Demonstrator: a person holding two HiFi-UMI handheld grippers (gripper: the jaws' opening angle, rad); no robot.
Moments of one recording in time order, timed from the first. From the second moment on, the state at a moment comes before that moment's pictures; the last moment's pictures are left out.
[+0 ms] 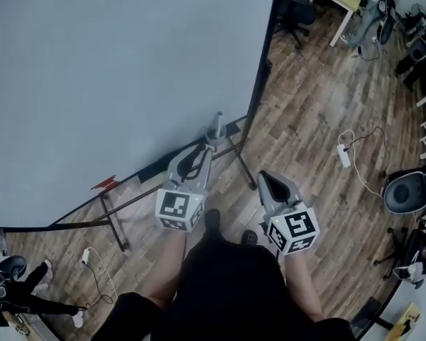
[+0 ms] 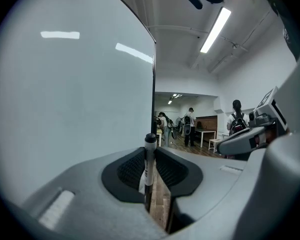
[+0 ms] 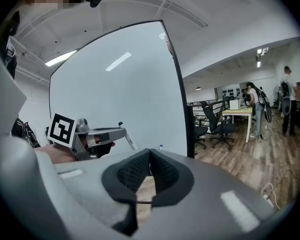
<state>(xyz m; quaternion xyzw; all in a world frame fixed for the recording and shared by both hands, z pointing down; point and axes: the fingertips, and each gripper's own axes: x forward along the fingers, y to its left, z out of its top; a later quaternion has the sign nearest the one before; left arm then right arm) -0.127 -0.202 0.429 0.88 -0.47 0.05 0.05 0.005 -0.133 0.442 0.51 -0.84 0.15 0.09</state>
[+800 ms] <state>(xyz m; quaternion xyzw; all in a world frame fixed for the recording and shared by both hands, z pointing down) -0.119 -0.296 0.495 0.91 -0.40 0.10 0.06 0.001 -0.157 0.459 0.59 -0.79 0.18 0.10</state>
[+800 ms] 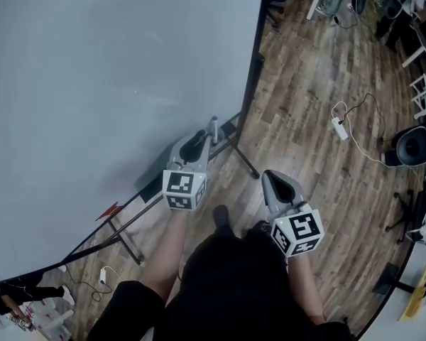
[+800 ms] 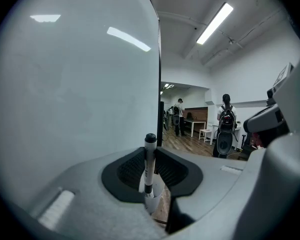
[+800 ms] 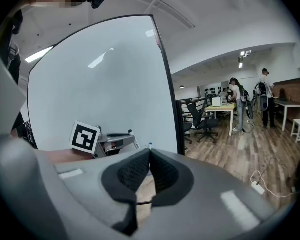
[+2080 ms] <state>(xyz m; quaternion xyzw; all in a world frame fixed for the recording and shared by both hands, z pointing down) -0.109 -0.298 0.572 0.89 -0.41 0.18 0.07 0.003 -0.155 0.471 0.59 -0.78 0.20 0.09</state>
